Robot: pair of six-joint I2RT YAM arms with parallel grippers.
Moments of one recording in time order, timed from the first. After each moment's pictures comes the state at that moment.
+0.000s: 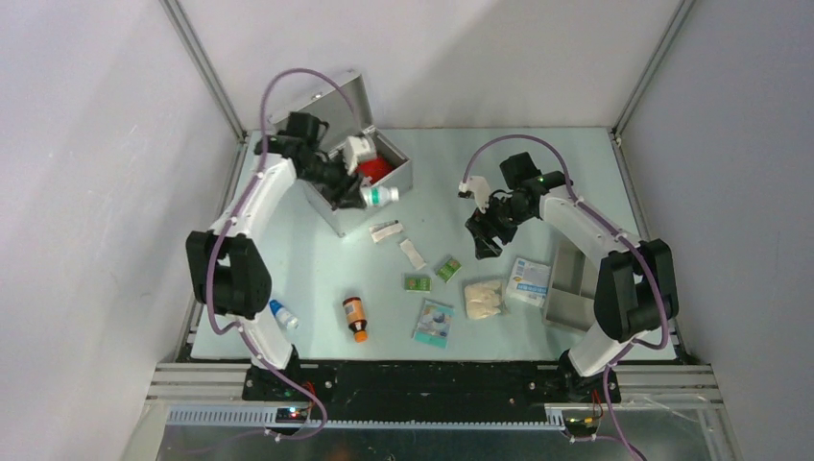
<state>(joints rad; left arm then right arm) -0.19 1.75 1.59 -1.02 0.75 0.95 0.35 1.63 1.29 -0.85 -0.52 -0.61</state>
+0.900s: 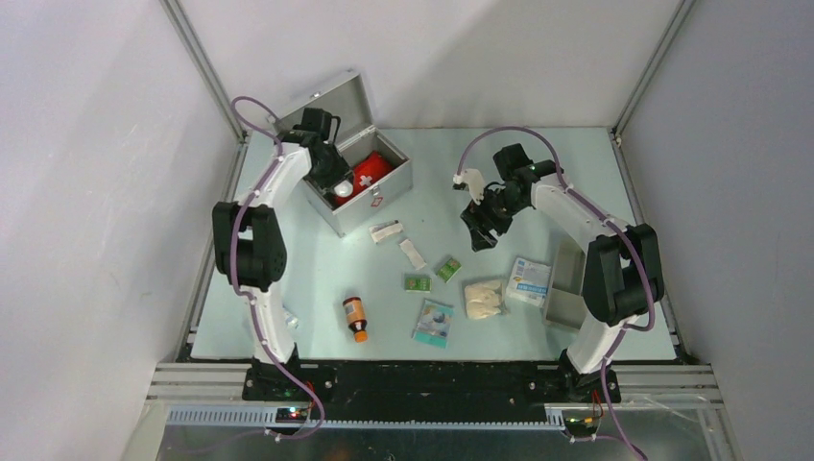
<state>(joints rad) -0.15 1.98 1.75 -0.85 0.00 -0.71 0.36 1.74 1.40 -0.88 -0.51 -0.61</state>
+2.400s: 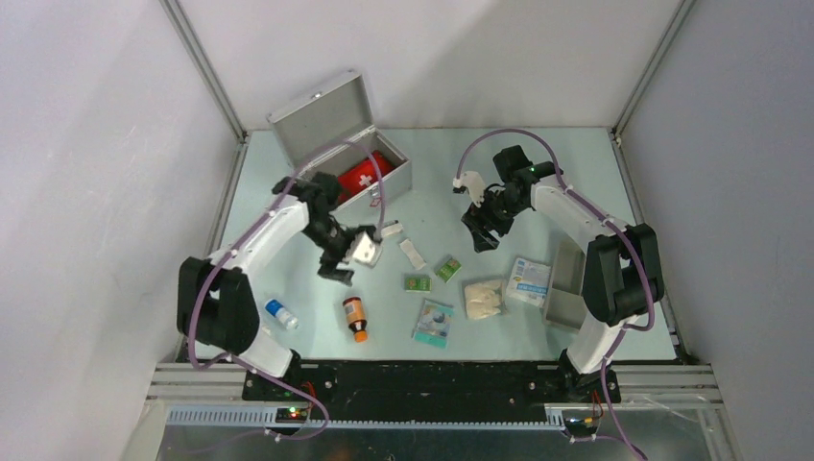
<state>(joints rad) -0.29 1.52 1.25 -1.22 0.68 1.59 0.36 1.74 1.39 -0.88 -0.47 -0.66</state>
